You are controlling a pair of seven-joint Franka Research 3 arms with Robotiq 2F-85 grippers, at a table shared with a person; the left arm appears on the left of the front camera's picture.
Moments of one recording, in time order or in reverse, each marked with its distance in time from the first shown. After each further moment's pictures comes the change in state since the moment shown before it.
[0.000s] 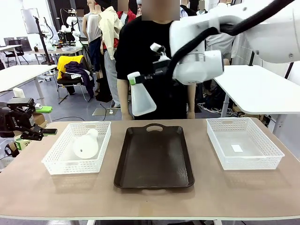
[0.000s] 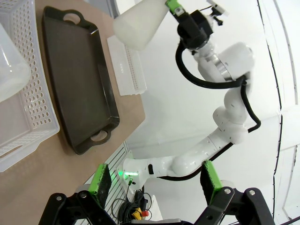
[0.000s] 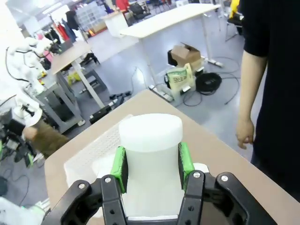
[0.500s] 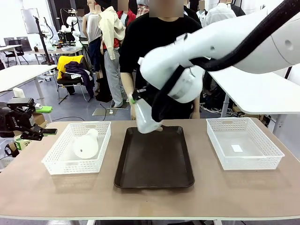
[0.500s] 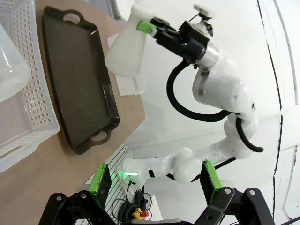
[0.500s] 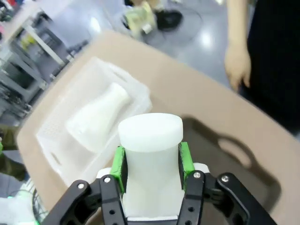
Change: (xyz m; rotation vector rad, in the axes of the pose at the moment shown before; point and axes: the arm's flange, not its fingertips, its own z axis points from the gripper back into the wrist) left arm 0.000 0.000 0.000 0.000 0.000 0.000; right arm -0.008 0.056 -0.025 -0.221 0.292 -0.049
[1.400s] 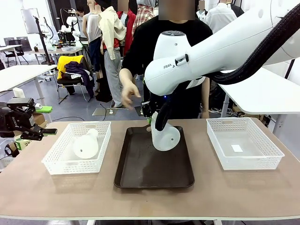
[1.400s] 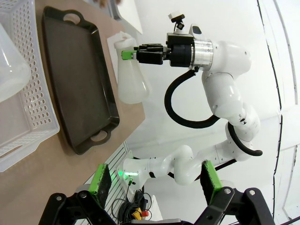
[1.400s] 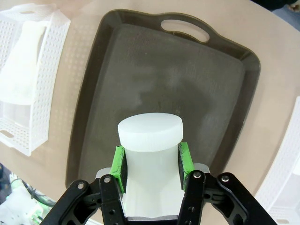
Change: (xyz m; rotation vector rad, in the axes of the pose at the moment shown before) left arm 0.000 0.000 0.000 0.000 -0.001 0.000; right arm -0.029 -0.004 -0.004 -0.366 0.551 -0.301
